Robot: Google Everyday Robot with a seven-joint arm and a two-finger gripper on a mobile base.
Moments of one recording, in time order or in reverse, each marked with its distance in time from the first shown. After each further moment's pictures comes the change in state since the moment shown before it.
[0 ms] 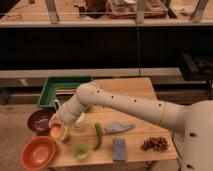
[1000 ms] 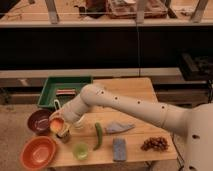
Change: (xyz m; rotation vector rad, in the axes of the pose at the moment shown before) arm 0.015 -0.004 -0.009 0.065 0.011 -0.019
